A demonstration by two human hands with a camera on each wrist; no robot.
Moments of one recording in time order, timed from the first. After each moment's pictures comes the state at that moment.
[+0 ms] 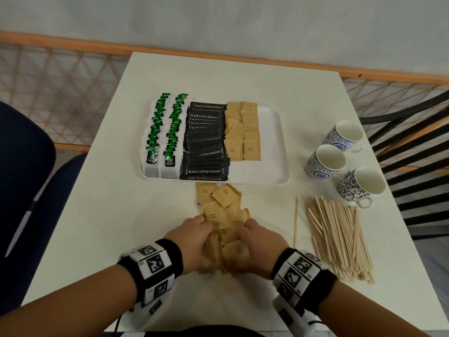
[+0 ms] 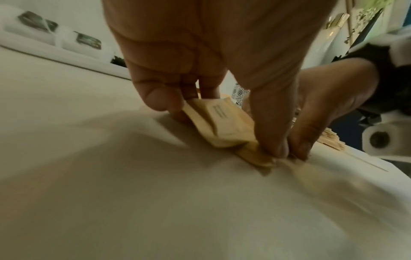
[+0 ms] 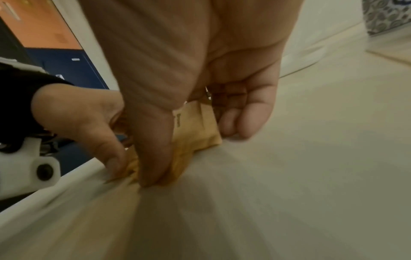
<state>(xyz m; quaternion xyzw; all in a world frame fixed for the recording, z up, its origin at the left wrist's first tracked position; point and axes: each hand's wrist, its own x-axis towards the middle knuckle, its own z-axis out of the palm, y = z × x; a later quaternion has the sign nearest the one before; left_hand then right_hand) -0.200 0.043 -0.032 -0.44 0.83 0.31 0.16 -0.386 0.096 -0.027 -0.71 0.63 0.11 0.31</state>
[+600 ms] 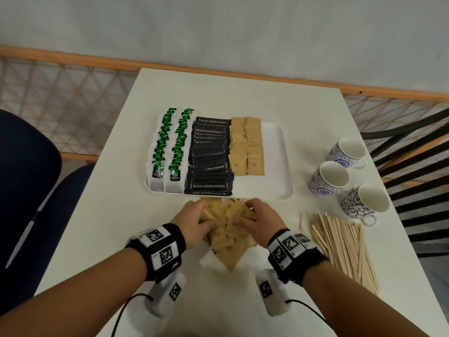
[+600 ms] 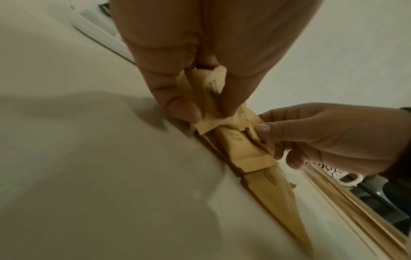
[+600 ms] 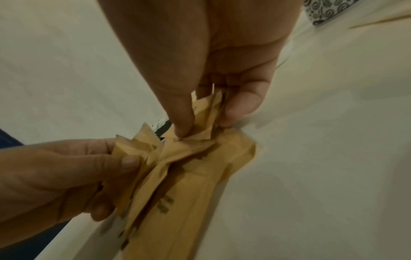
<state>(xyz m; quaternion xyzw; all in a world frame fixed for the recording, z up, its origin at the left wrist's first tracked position) -0.203 -0.013 -0.045 -0.56 0.70 0.44 -0.05 -0.396 0.032 -0.032 -0.53 0.75 -0.14 0.38</state>
